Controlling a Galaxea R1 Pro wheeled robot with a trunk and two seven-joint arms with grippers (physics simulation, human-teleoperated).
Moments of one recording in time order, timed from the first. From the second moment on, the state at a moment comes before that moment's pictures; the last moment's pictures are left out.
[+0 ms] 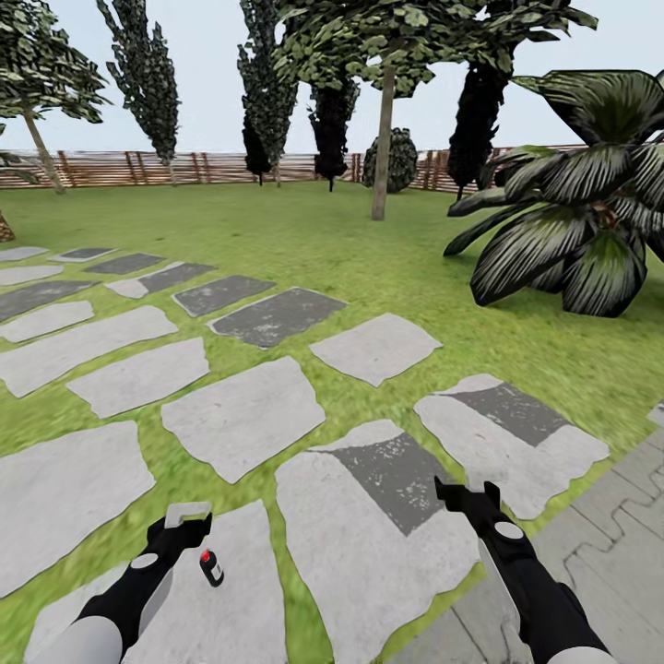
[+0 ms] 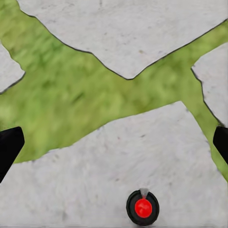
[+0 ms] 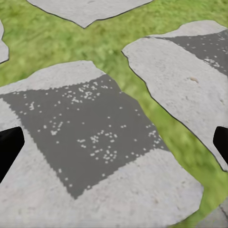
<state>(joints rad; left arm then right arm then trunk) -0.59 0.10 0.15 -0.37 -0.08 -0.13 0.01 -0.43 -0.07 -0.03 -0.97 0.00 0.17 -0.02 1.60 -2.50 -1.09</state>
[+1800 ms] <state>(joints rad) -0.59 0.10 0.15 -0.37 -0.08 -0.17 0.01 -0.43 -0.07 -0.03 -0.97 0.00 0.17 -0.02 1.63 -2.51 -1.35</state>
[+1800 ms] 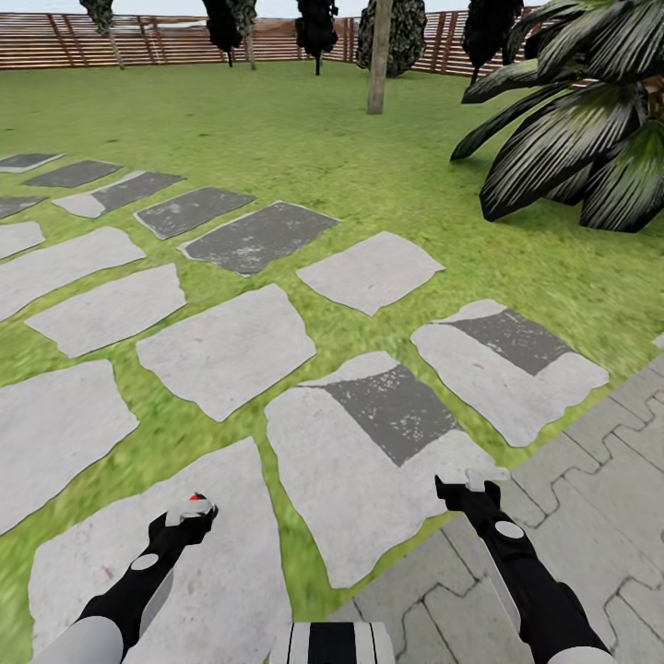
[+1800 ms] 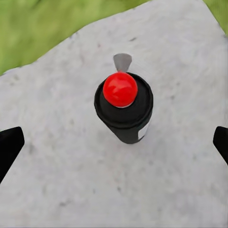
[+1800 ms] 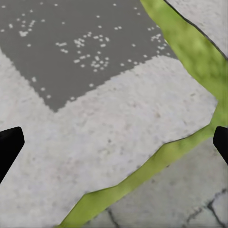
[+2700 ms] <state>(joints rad) -0.59 0.10 0.15 -0.37 -0.08 -0.18 0.01 -0.43 -0.07 -0.03 -0.97 0.00 0.17 -0.02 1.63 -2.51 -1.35</state>
